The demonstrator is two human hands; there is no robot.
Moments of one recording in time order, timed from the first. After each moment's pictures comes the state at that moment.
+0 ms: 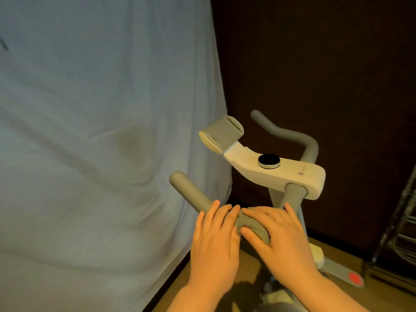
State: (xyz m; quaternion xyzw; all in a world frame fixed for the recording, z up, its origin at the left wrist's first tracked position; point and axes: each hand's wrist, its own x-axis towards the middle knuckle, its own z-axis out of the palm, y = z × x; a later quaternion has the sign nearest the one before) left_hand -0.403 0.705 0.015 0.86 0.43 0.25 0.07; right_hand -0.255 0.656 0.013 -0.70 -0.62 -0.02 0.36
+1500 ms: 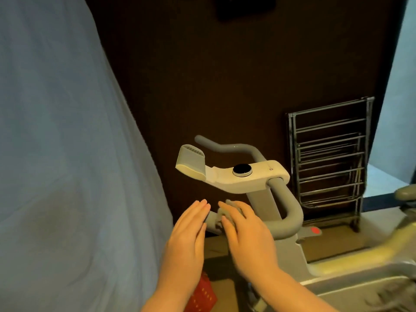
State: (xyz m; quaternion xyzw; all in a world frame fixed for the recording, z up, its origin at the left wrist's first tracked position) left_hand -0.504 0.870 0.060 0.91 0.12 0.32 0.23; right_hand -0.409 0.760 0.034 -0.82 -0.34 -0.14 0.43
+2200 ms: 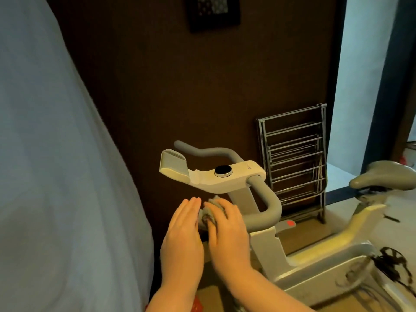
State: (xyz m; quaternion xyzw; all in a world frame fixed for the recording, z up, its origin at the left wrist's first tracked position) left_hand -0.497 0.862 0.060 0.90 0.14 0.33 0.23; right_hand -0.435 0.787 0.024 -0.80 -0.25 -0.27 0.48
